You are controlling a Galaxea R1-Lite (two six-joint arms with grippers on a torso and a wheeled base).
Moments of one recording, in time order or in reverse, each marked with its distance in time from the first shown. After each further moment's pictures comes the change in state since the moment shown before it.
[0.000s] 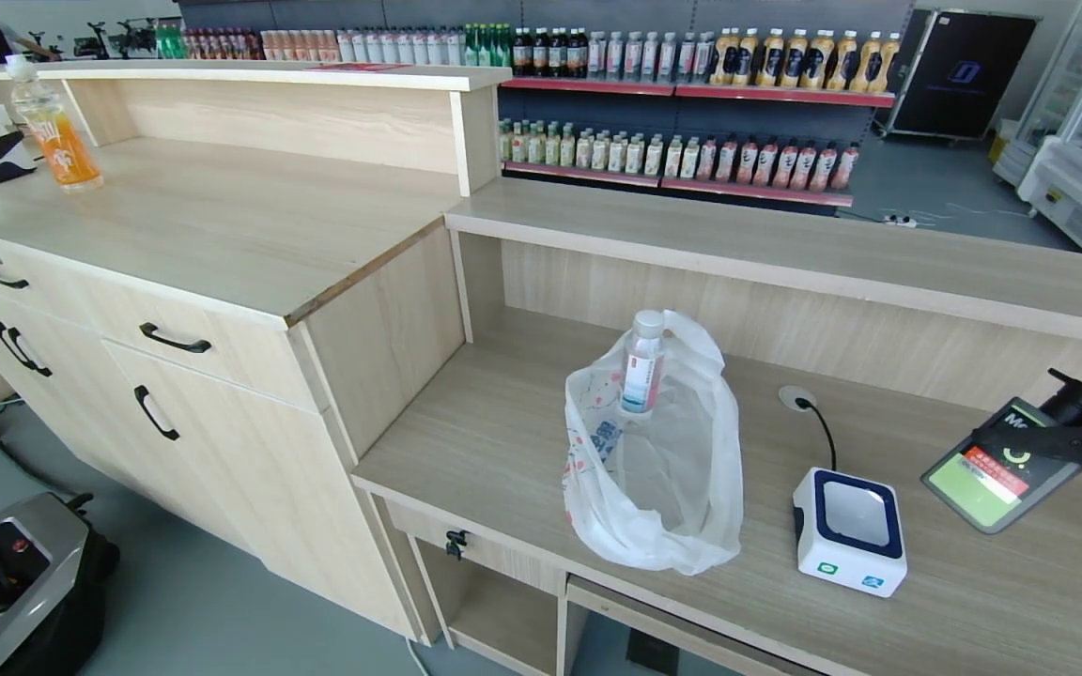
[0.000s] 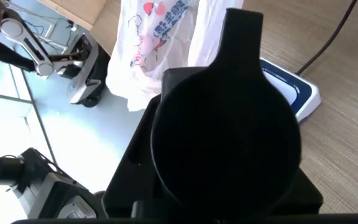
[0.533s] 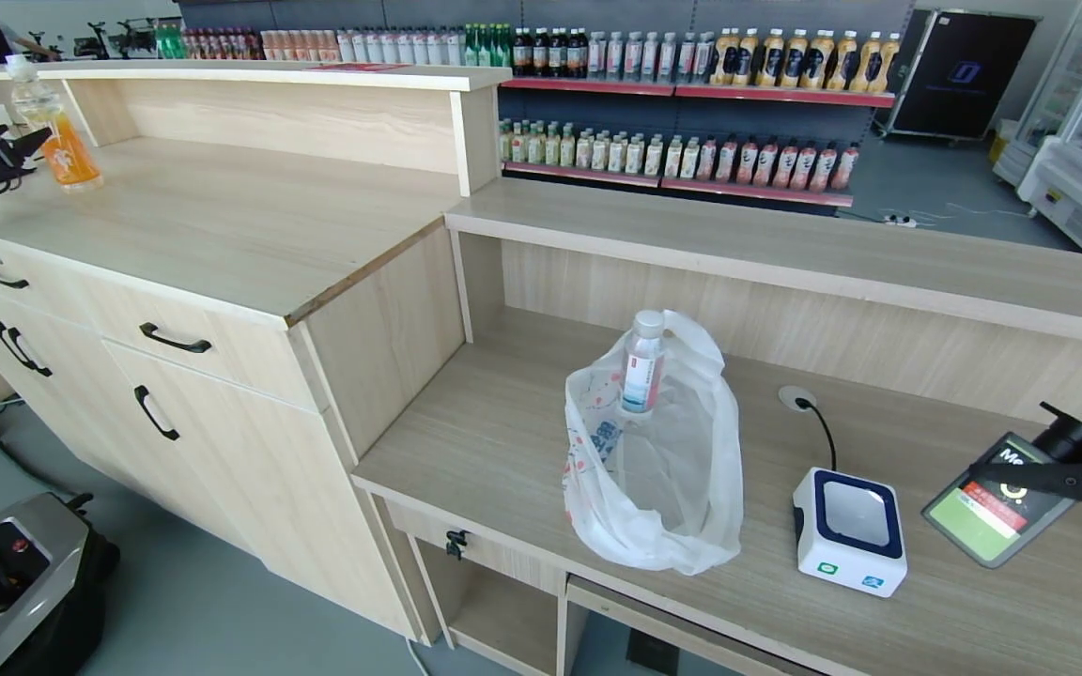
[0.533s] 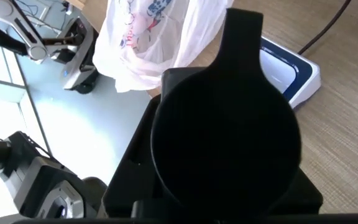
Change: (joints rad) left arm 0.000 0.000 0.000 0.000 0.000 0.000; right arm -0.032 0.046 0.050 0.037 0.009 -0.160
